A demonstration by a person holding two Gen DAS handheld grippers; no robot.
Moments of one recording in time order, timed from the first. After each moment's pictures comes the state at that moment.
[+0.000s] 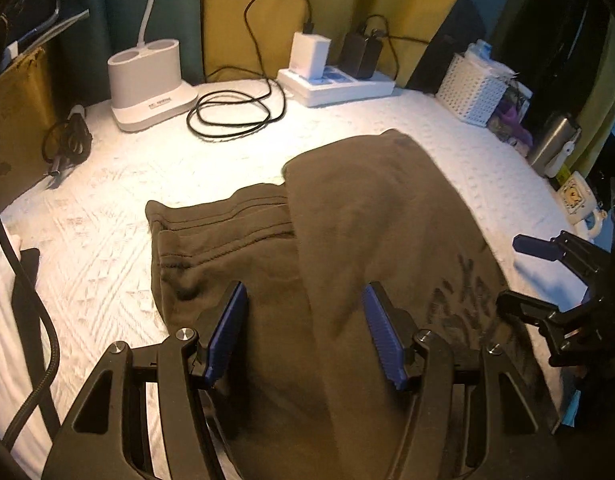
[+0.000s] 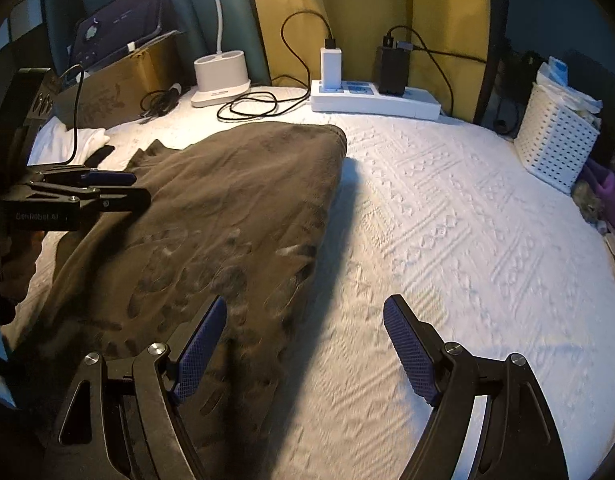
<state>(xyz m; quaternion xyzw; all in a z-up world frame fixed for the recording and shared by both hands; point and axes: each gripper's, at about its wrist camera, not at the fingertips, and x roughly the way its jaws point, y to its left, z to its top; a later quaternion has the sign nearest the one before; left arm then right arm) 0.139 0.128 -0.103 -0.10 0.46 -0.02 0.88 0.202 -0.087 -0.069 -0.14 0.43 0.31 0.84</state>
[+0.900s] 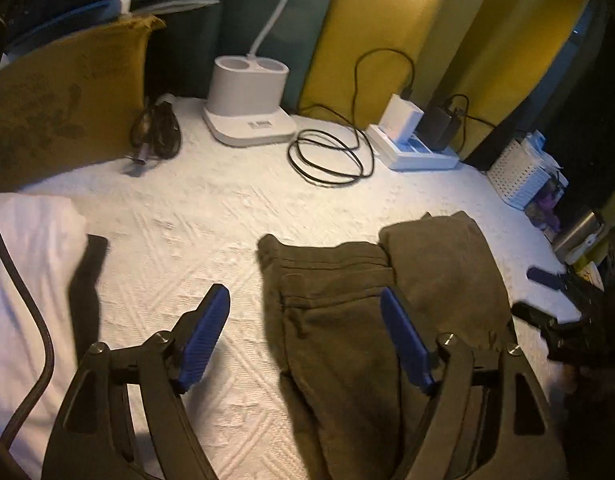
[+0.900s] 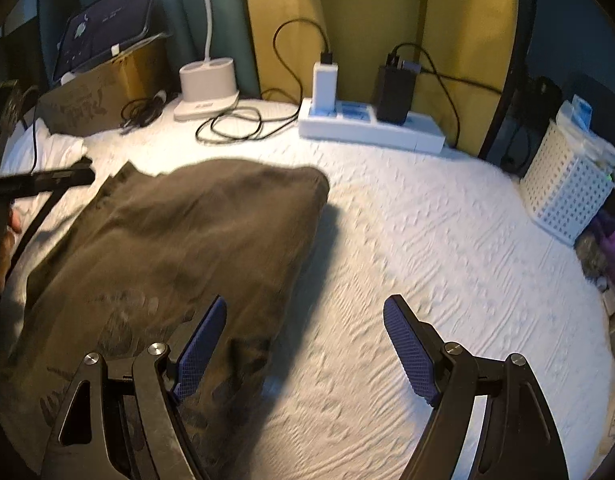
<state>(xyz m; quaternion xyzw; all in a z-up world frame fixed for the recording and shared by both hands) 0.125 0.200 -0.095 -0.19 0.40 0.05 0.89 0.252 -0.066 -0.053 -0.17 0.40 0.31 0.85</state>
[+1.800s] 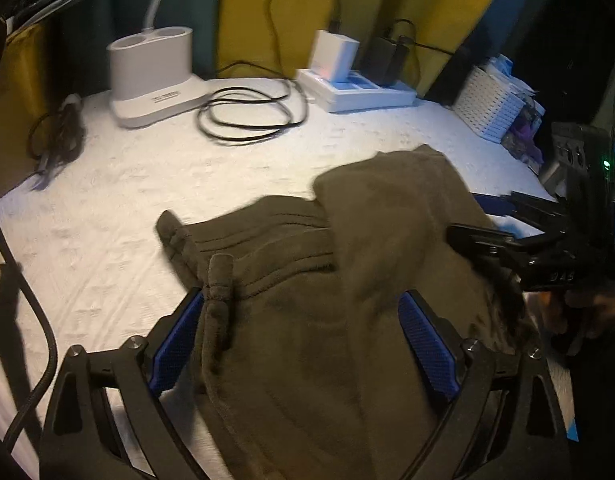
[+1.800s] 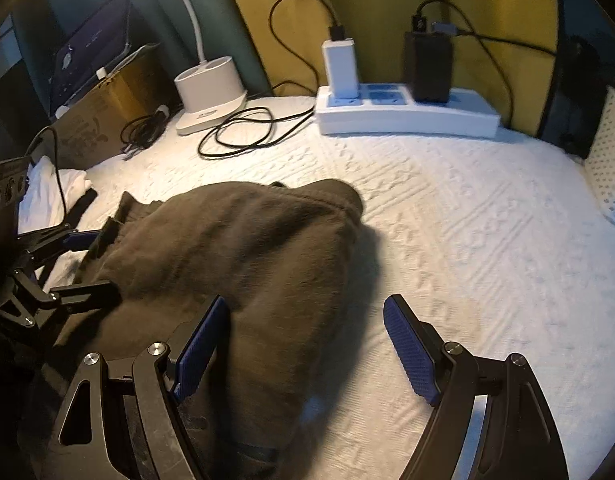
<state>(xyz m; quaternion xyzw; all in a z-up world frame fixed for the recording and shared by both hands) 0.159 0.144 -0.117 -0.12 0.45 -0.04 0.88 0.295 -0.032 -0.085 -0.09 0.44 0.38 0.81</state>
